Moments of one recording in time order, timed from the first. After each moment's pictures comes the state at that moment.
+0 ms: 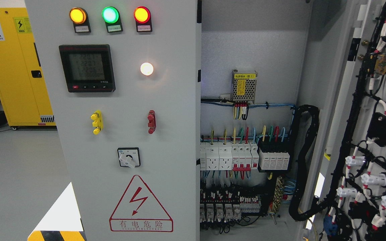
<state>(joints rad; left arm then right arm) 0.07 0.00 -0.25 -0.04 0.41 -0.18 -0.26 0.32 0.01 0.13 -0.99 -0.08 0.03 0.04</state>
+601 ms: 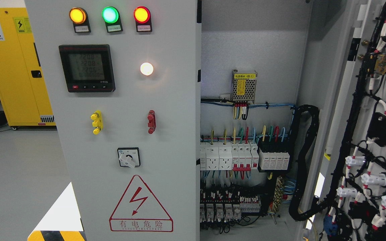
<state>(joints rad) 0.07 0.00 -0.25 -0.04 0.41 -0.19 -0.20 0.43 0.00 0.14 -1.61 -0.09 -0.05 0.03</state>
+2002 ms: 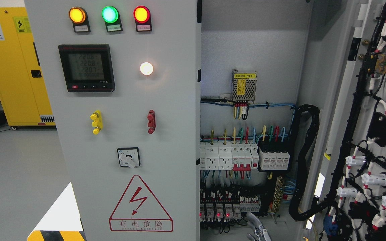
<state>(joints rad) 0.06 0.00 -0.25 -0.04 0.41 -0.19 -0.39 0.03 0.02 0.21 -1.99 -0.01 0.04 0.03</state>
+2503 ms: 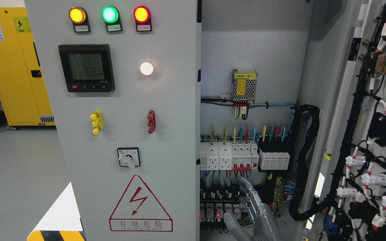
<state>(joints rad) 0.06 0.00 -0.25 -0.04 0.41 -0.19 -0.38 -0.20 0.05 0.21 -1.91 0.00 0.14 0.03</state>
